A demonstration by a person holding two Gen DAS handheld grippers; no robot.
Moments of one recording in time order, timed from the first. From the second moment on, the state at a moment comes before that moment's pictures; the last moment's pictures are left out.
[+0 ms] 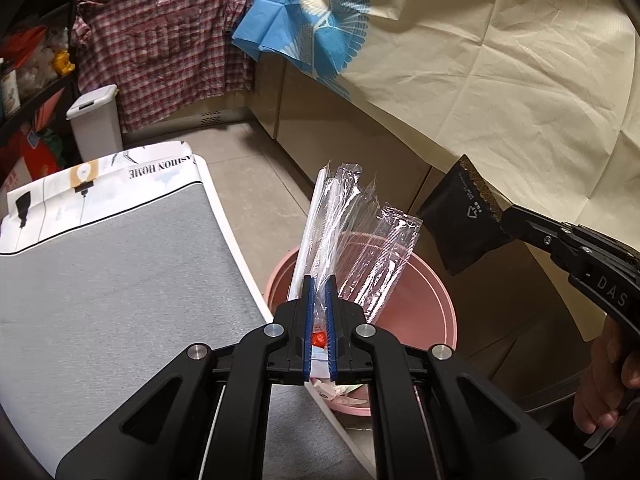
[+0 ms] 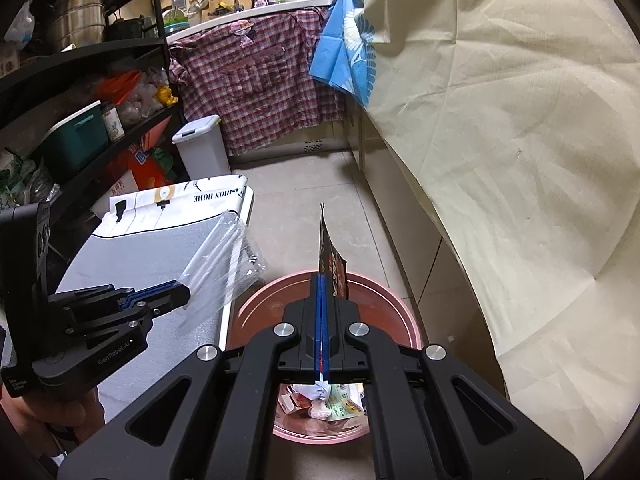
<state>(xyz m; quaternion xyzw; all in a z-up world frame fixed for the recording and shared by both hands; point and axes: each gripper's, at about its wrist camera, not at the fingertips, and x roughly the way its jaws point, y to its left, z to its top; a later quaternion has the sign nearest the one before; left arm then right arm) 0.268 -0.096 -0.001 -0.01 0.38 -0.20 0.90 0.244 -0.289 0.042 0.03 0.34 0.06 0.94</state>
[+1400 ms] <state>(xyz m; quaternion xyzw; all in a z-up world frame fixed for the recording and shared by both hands) 0.194 -0.068 0.023 0.01 0.34 -0.18 0.92 0.172 -0.289 0.051 0.06 0.29 0.01 0.96</state>
